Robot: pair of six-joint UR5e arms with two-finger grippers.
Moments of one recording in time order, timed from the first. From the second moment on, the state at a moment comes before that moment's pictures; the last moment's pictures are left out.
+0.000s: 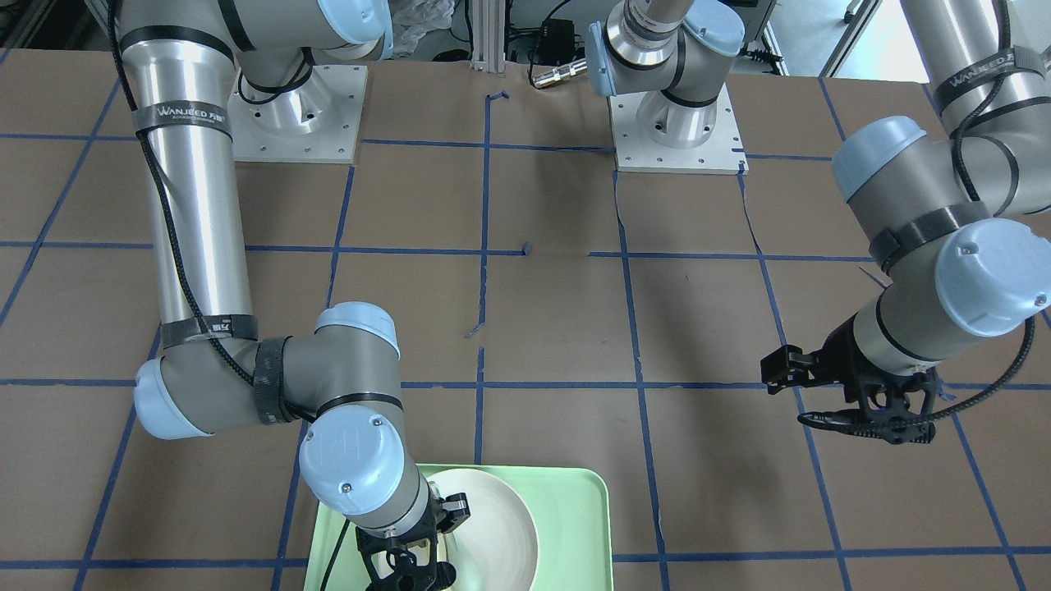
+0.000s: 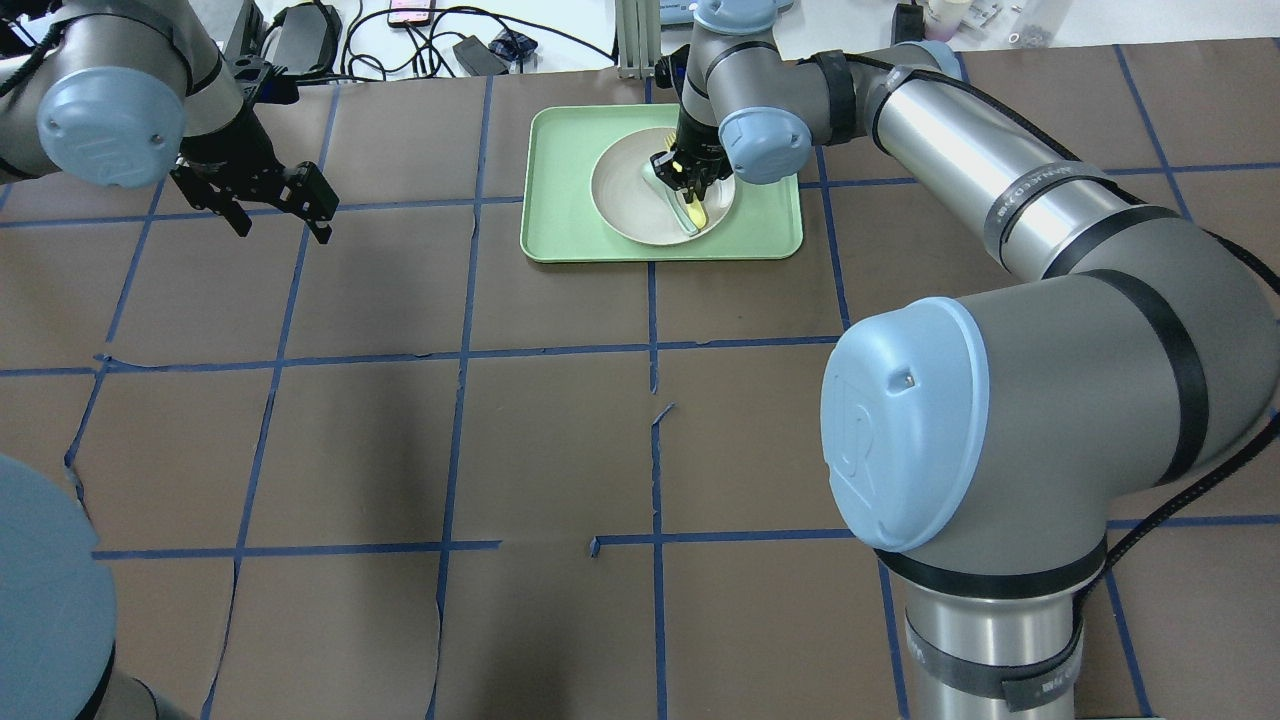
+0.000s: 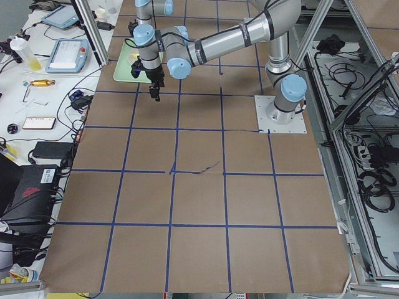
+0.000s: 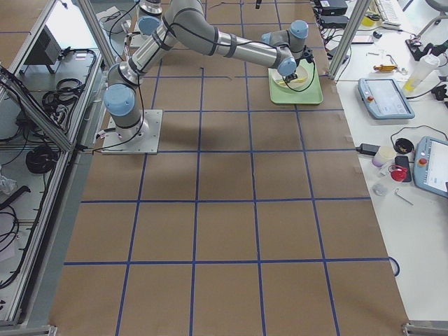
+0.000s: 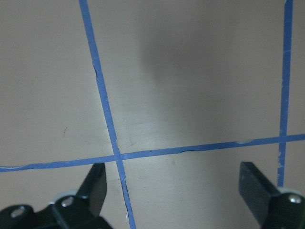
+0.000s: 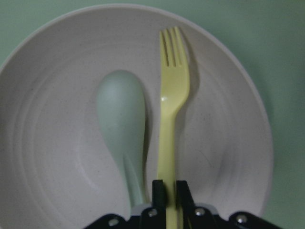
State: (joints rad) left arm -1.36 -1.95 -1.50 -1.32 1.64 0.34; right arm 1.76 -0.72 1.10 -2.07 -1.47 -0.06
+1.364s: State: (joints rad) left arm -1.36 -1.96 -1.51 -1.32 1.64 0.34; right arm 1.76 -0.69 1.09 -2.11 -1.45 -0.02
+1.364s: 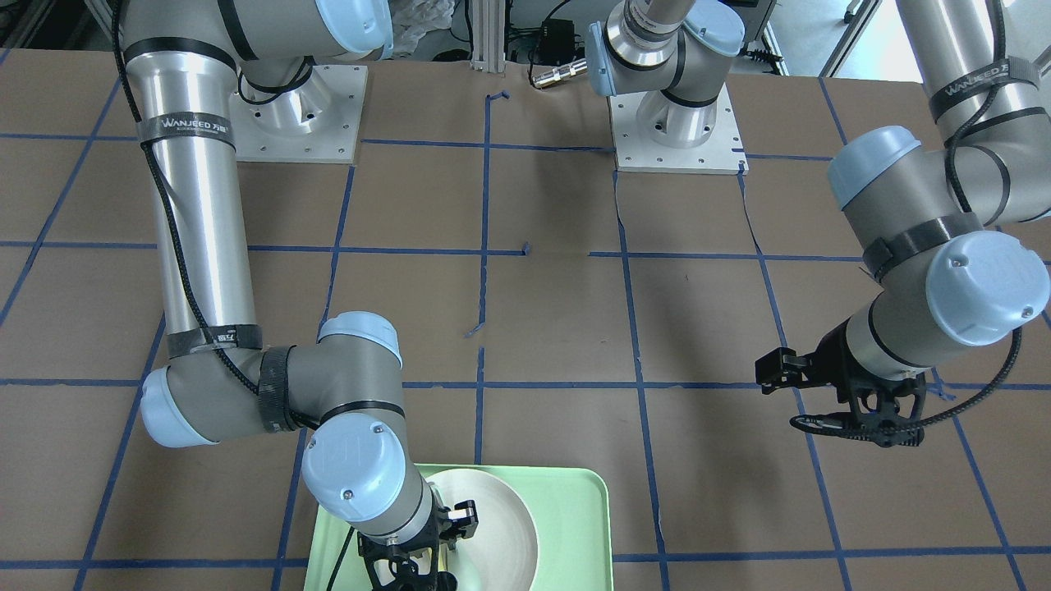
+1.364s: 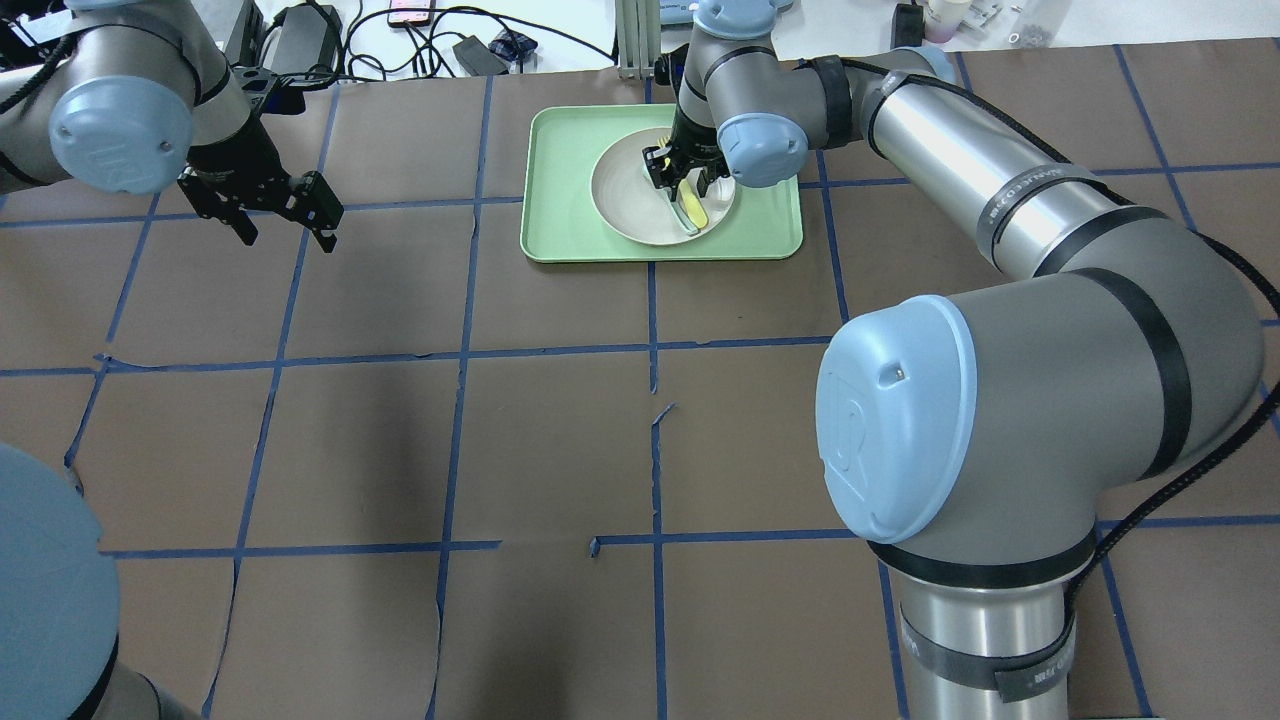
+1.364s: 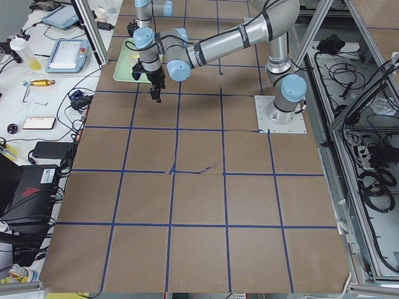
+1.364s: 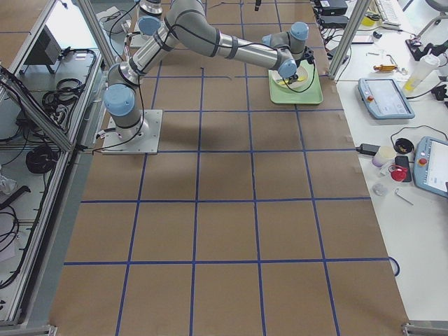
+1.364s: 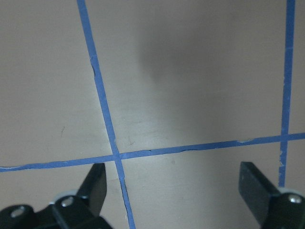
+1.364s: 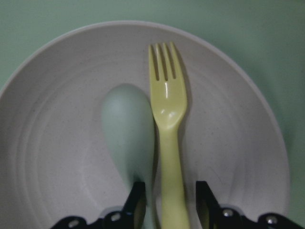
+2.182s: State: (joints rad) left arm -1.36 -1.97 -1.52 -1.30 1.64 0.34; right arm 1.76 -0.69 1.10 -2.11 -1.47 -0.08
